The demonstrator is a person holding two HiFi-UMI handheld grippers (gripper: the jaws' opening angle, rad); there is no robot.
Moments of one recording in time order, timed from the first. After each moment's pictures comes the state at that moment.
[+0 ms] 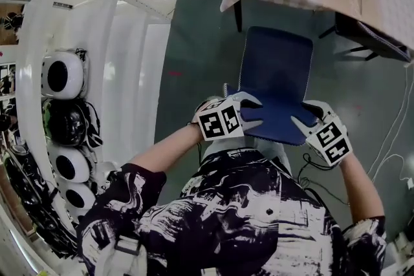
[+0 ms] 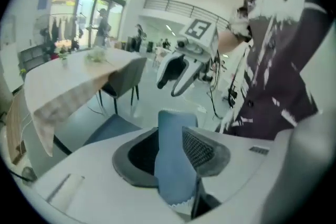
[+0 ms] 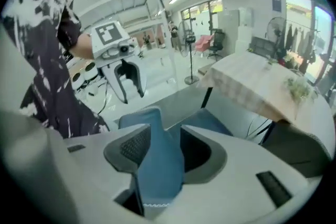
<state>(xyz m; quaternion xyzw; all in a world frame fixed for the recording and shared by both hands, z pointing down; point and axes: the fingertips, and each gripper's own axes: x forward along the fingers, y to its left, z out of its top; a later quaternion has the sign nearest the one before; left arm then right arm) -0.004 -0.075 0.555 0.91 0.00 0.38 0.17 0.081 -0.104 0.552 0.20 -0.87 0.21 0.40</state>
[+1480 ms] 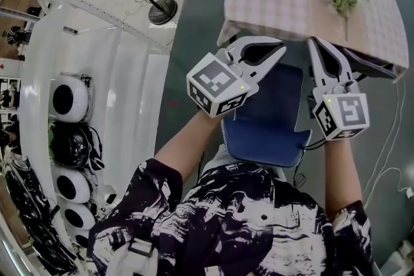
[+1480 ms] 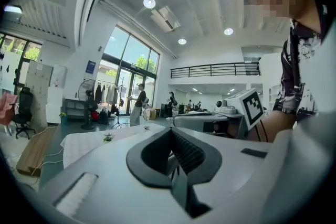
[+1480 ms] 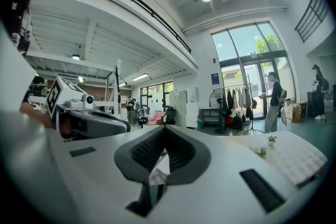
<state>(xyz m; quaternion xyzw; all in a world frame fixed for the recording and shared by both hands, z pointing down) 0.040 -0.310 0.303 0.97 -0.23 0.05 0.07 0.098 -0.332 0.298 0.50 -0.86 0.03 0.03</state>
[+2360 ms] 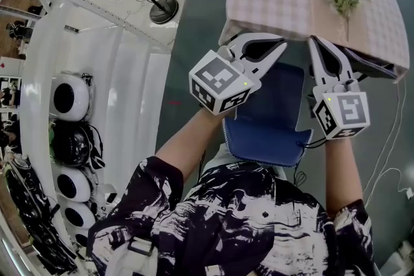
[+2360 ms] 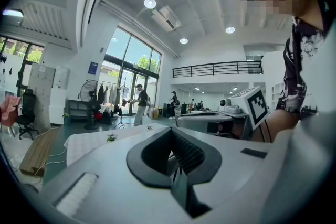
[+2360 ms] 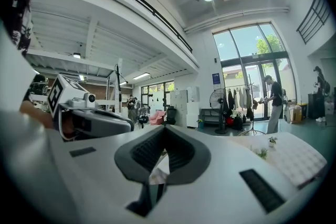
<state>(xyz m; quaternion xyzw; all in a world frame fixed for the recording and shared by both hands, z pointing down) 0.037 -0.315 0.301 0.97 -0.24 0.05 0.06 0.094 -0.331 0.296 0.50 -0.87 0.03 0.03</state>
